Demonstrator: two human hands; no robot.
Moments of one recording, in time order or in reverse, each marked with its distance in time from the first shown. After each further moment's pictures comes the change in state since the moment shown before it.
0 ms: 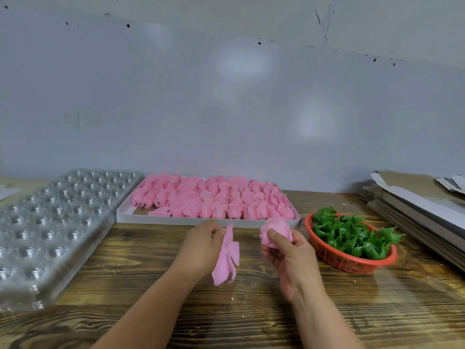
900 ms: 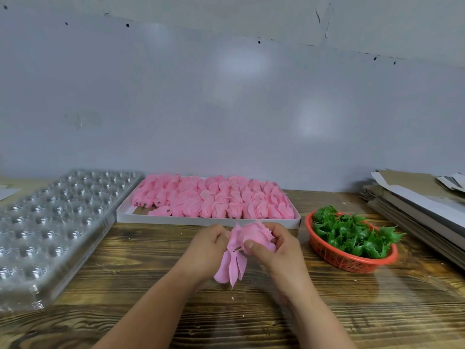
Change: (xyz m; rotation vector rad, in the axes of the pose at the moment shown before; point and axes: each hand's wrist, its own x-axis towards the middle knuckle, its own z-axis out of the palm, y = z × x) left_hand -0.006 0.004 0.005 -0.280 -0.176 -0.121; right_hand -0.015 -0.001 0.007 -0.520 -0.248 -0.259
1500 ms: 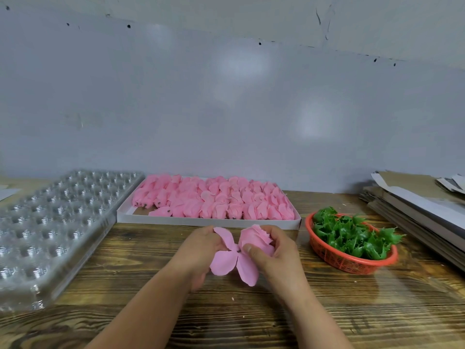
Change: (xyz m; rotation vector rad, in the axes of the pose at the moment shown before) left_hand -0.001 0.006 -0.008 -0.340 -0.069 -0.194; right_hand 0.001 0.005 0.003 -0.163 0.016 -0.043
